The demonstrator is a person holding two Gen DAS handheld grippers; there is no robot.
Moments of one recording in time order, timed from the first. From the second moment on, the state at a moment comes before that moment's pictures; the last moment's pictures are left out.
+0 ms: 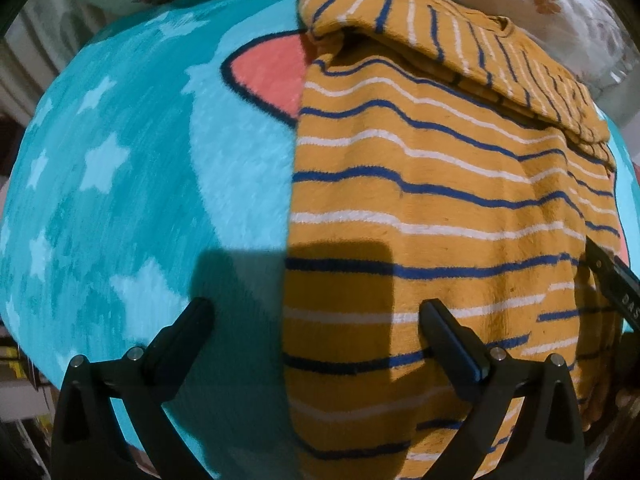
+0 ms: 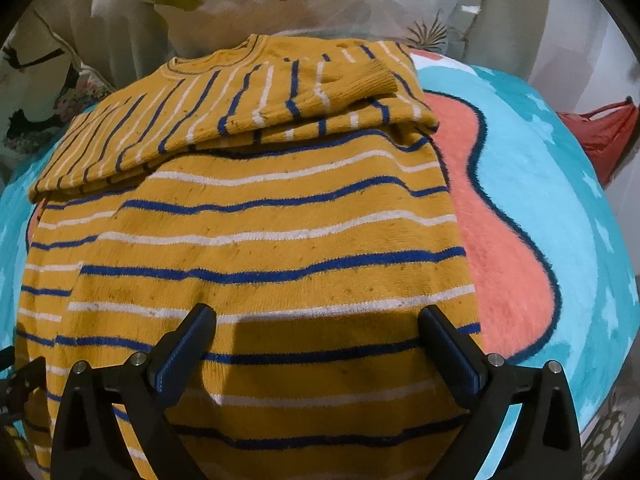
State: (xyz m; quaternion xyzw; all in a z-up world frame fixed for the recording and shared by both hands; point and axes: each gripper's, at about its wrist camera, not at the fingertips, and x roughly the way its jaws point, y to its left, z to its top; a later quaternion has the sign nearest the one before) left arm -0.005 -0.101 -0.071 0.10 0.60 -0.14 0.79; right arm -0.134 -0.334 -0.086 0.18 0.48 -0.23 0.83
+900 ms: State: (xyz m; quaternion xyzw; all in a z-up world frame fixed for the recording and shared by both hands) left arm -0.085 -0.044 -0.059 -0.08 0.60 -0.19 0.78; right arm -0.257 -0.410 -0.052 0.28 0.50 -0.14 0.81
